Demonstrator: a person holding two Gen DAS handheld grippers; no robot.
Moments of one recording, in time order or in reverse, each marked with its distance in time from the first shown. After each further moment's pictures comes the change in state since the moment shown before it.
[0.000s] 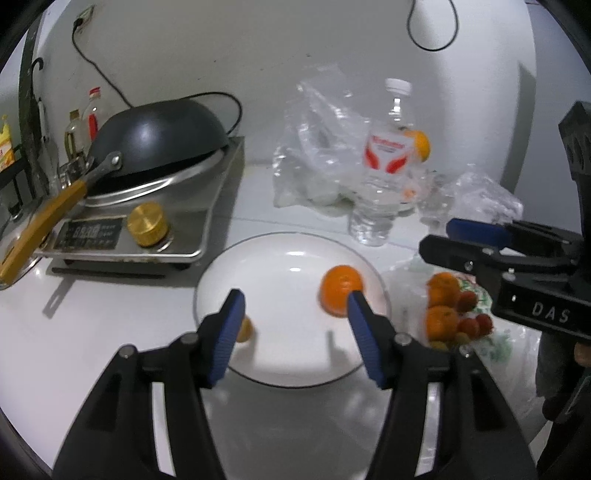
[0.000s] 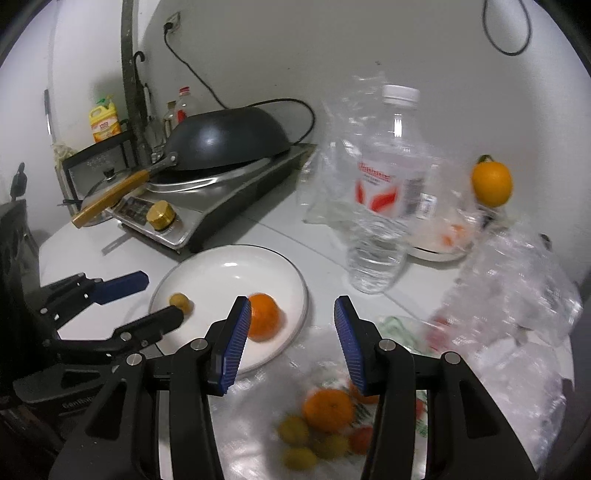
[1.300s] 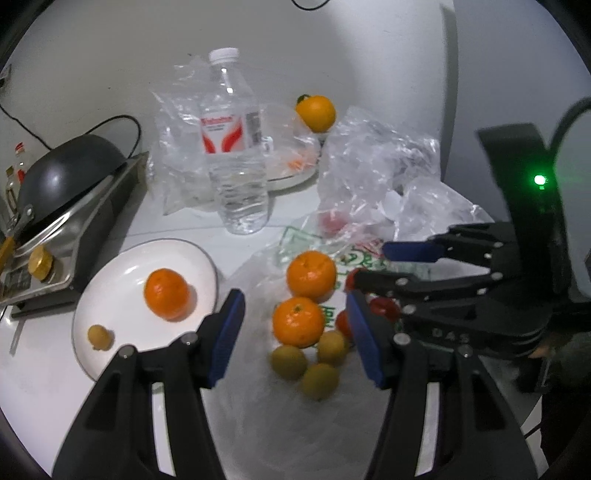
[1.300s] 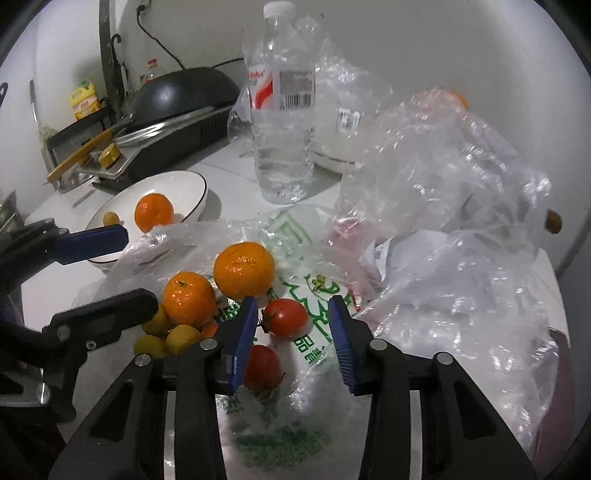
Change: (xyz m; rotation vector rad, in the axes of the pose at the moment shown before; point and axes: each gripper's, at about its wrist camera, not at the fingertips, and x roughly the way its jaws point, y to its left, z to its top) left arm 0.022 -0.138 -0.011 0.217 0.052 -0.118; right arm 0.006 -0.104 -0.081 0.023 0.112 -0.006
